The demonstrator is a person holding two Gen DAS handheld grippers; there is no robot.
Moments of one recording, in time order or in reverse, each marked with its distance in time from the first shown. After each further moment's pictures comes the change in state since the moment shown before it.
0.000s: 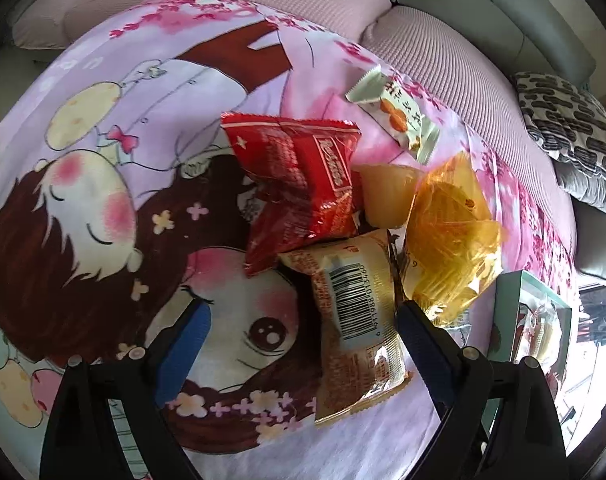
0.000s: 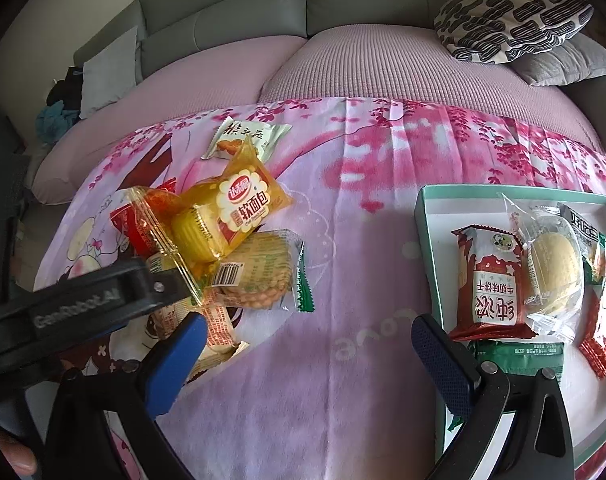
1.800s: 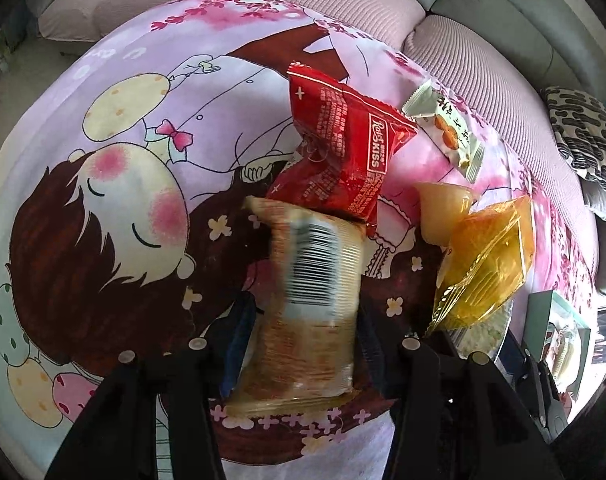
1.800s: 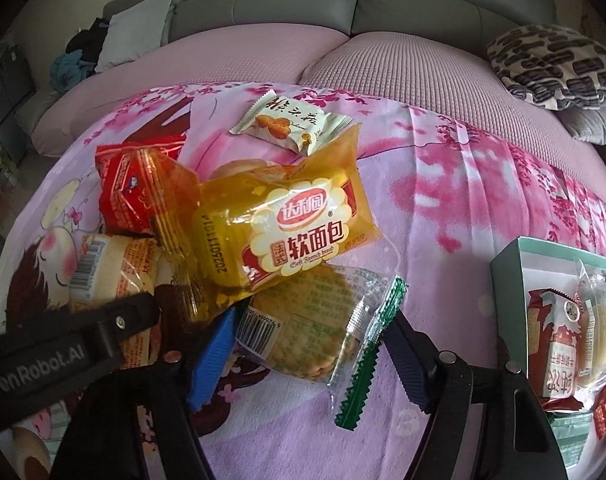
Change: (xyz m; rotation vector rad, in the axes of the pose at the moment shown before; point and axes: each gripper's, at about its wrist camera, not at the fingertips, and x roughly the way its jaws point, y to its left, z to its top) left arm 0.007 0.022 0.007 -0.056 -0.019 0.090; right arm 0.053 0.044 0.012 -0.172 -0.001 -0.041
